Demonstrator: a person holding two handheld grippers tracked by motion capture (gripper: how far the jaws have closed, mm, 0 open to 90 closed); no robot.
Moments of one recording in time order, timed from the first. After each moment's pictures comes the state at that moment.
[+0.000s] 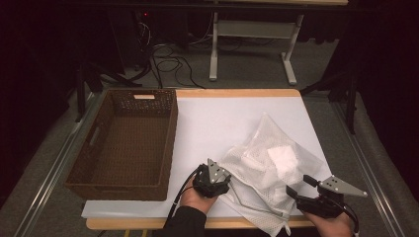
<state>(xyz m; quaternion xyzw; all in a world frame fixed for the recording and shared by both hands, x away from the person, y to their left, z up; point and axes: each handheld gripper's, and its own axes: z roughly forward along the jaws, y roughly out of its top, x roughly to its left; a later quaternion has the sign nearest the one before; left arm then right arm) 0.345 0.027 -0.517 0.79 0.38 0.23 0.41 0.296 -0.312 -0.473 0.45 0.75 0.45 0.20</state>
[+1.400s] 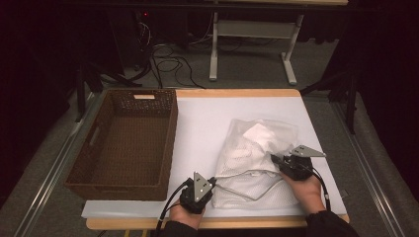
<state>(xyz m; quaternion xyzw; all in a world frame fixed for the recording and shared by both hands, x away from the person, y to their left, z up) 0.289 0.057 -0.503 0.77 0.39 0.24 0.45 0.404 -0.271 -0.497 0.42 0.78 0.41 0.21</state>
